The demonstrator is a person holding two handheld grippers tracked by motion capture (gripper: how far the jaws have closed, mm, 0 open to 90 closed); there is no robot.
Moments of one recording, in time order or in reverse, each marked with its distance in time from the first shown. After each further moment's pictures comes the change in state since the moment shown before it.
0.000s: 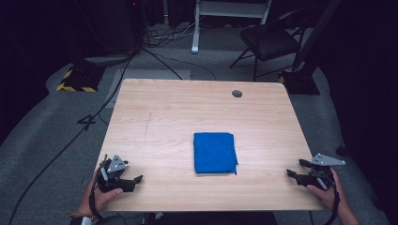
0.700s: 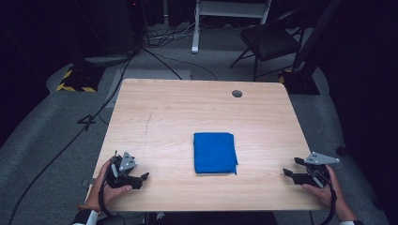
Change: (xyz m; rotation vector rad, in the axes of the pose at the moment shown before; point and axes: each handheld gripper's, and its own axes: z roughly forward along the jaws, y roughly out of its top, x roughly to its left) left arm -0.011 0.018 0.011 0.017 0.030 0.086; right arm 0.010 0.012 0.003 0.012 0.012 -0.088
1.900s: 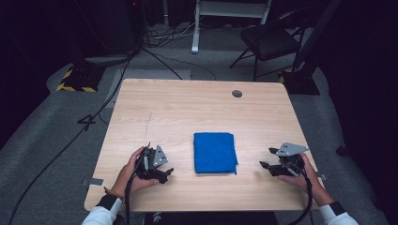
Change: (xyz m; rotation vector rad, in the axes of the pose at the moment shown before) left arm -0.047 0.072 0.032 0.030 -0.009 0.222; right arm 0.050 0.070 0.034 -0.010 0.090 -0.224
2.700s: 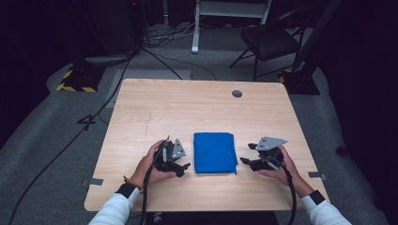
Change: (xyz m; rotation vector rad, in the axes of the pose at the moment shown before) left arm -0.010 0.048 0.028 -0.036 -0.066 0.057; right arm 0.027 0.050 0.034 -0.040 0.099 -0.047
